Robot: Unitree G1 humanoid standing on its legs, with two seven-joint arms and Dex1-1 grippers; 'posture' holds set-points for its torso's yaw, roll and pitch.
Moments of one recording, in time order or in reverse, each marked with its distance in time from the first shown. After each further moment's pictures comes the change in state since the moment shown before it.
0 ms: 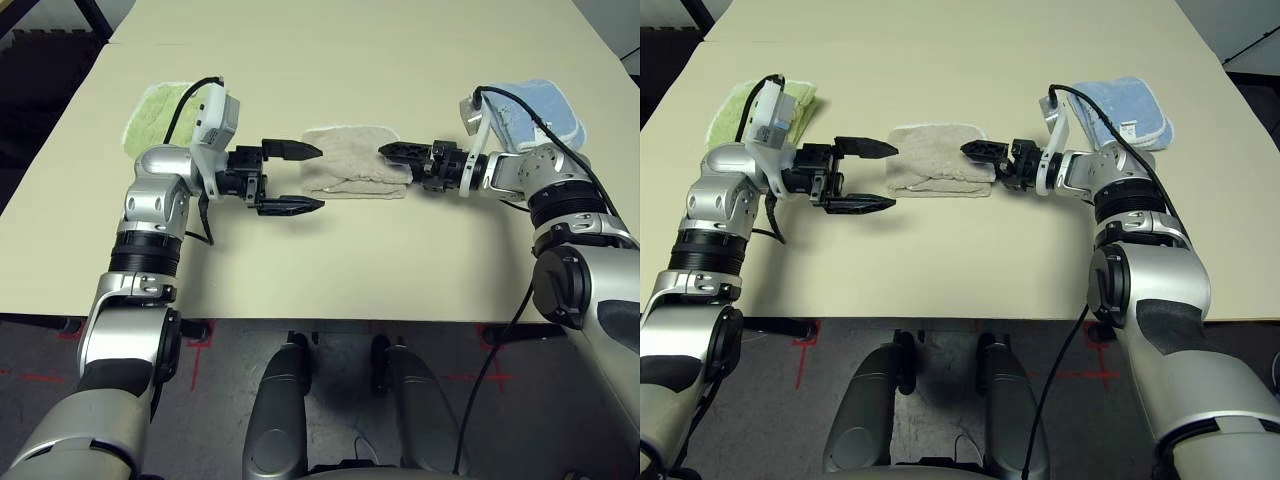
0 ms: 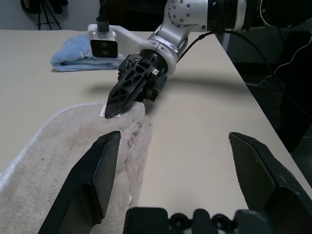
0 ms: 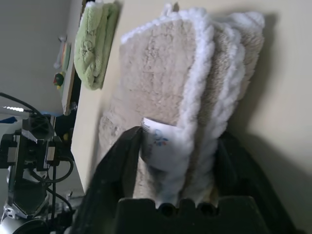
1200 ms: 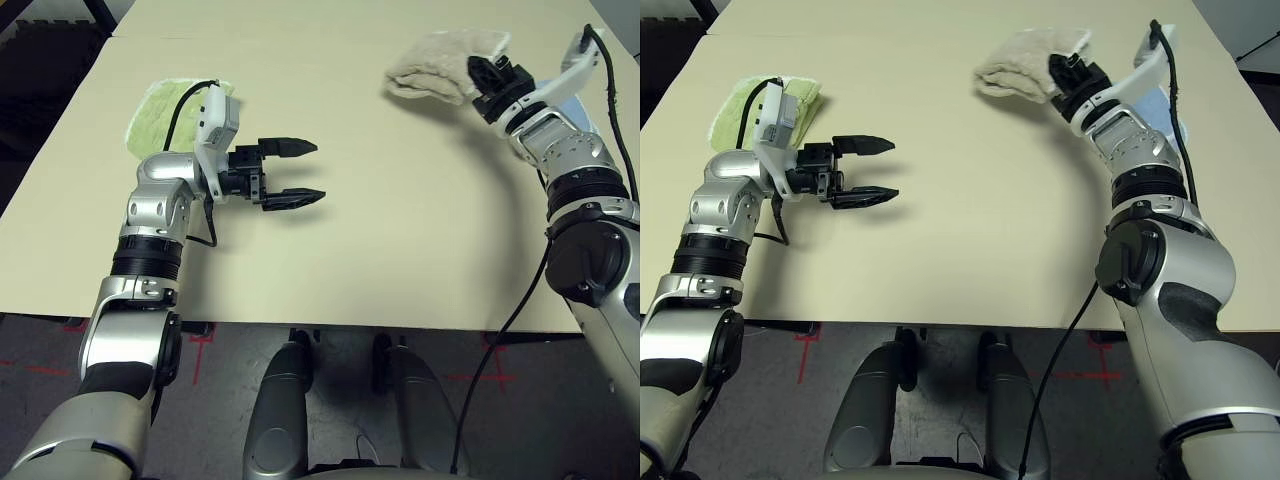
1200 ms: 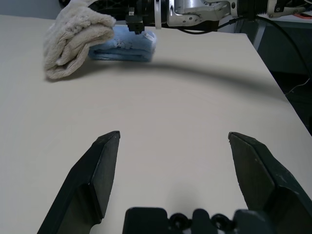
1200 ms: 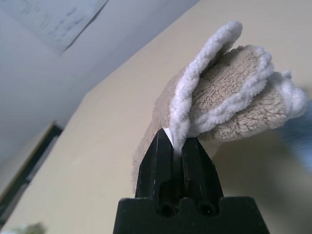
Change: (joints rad) left arm 0.013 -0.006 0.004 0.038 -0.005 -0.023 0.116; right arm -0.095 -0.081 -0.305 0.169 0.079 -0.906 -0.509
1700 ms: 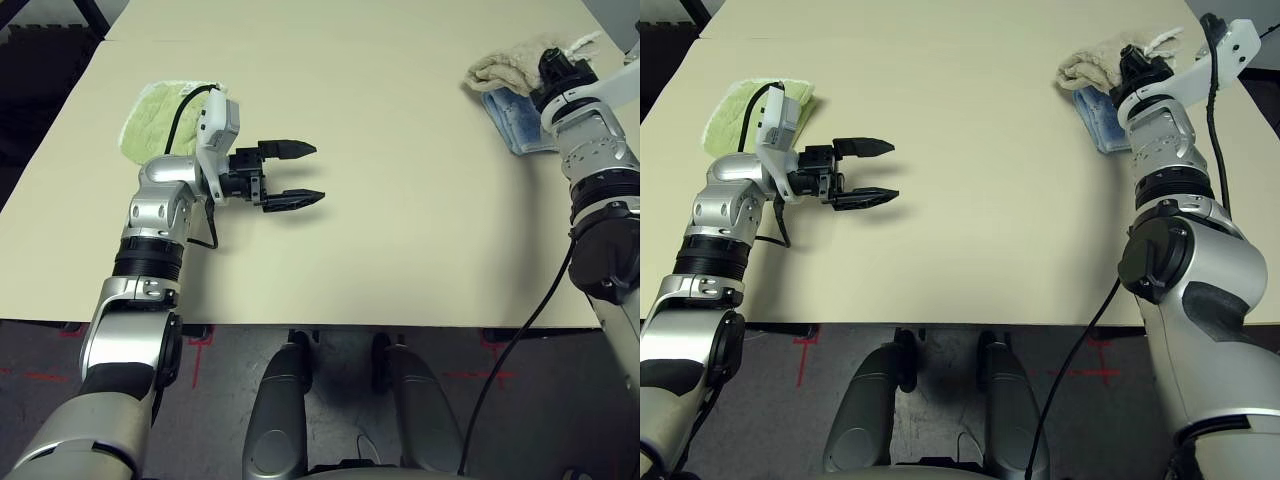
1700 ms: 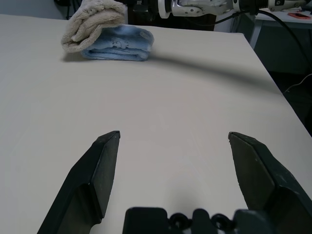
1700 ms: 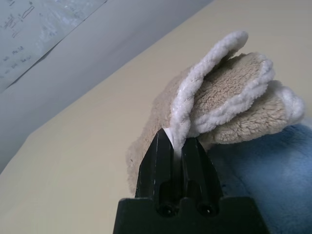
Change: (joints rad) left arm 0.005 -0.003 -0.002 0.003 0.000 -0.005 -0.001; right arm 0.007 -0.060 -0.014 0.033 -0.019 -0.113 -0.095
